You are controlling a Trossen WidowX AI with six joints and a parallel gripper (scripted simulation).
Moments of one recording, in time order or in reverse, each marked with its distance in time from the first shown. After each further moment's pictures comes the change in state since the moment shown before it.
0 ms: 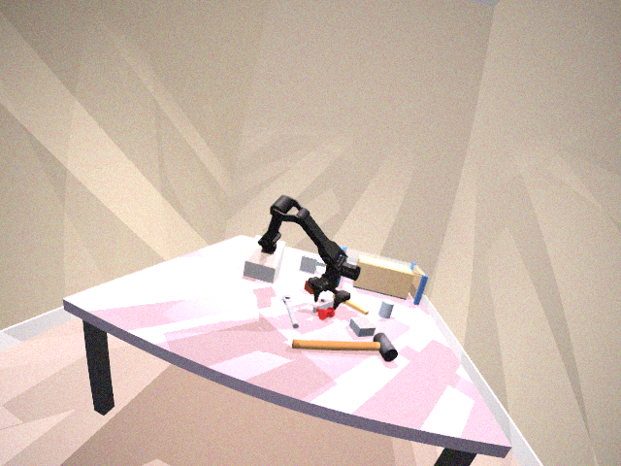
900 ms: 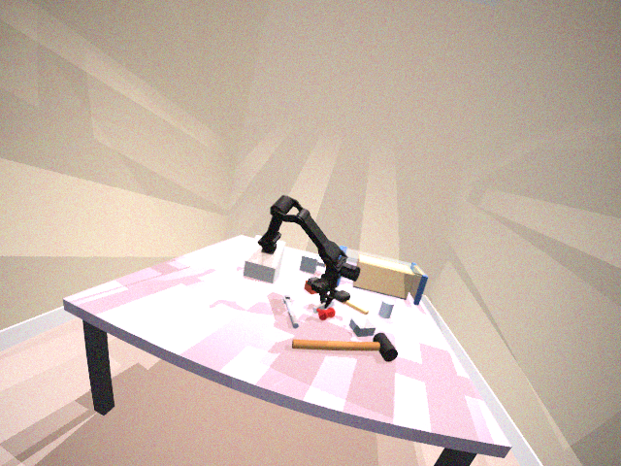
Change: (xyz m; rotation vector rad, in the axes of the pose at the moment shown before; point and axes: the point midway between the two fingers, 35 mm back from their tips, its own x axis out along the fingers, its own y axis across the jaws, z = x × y) arm 0.002 -0.001 0.000 -0.003 -0.001 -0.004
